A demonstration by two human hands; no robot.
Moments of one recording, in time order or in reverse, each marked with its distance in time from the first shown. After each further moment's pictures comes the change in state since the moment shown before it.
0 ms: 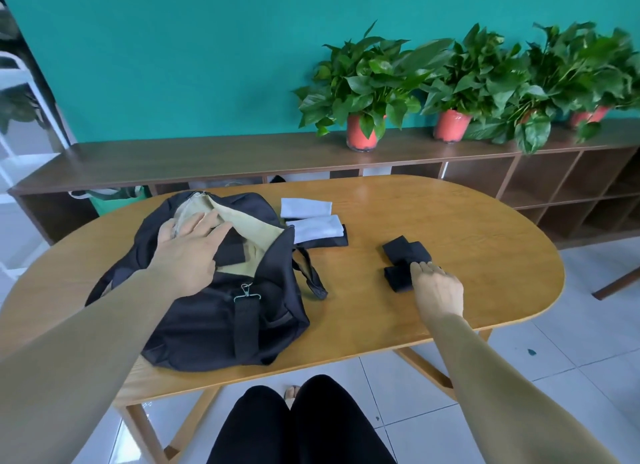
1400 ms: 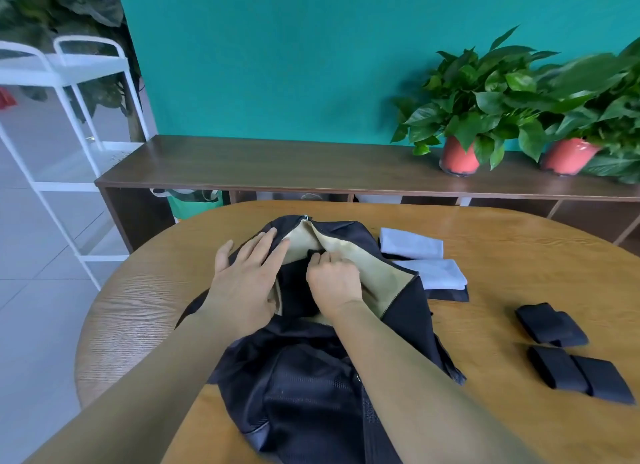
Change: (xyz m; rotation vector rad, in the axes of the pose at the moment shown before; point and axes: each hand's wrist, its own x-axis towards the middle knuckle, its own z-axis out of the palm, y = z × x) left_hand 0.029 -0.100 0.048 -0.155 0.059 -0.030; right_hand 0.105 -0.356 -0.007 -0.020 -0.089 -0.451
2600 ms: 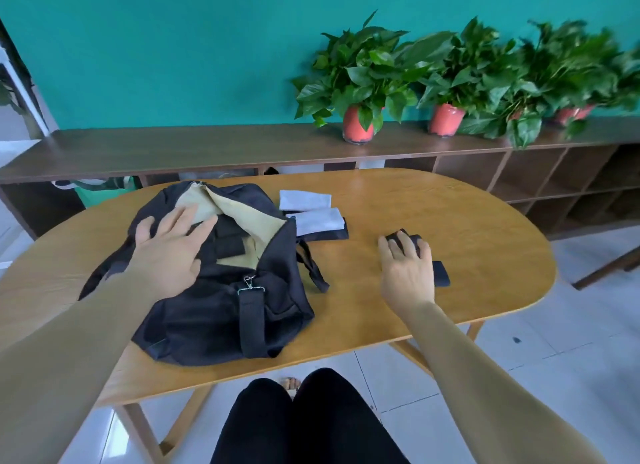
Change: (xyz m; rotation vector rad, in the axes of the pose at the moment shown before) left_hand -0.035 0.071 -0.020 0.131 -0.059 0.013; right_hand -0.224 0.229 0.008 -0.071 0.129 0.319
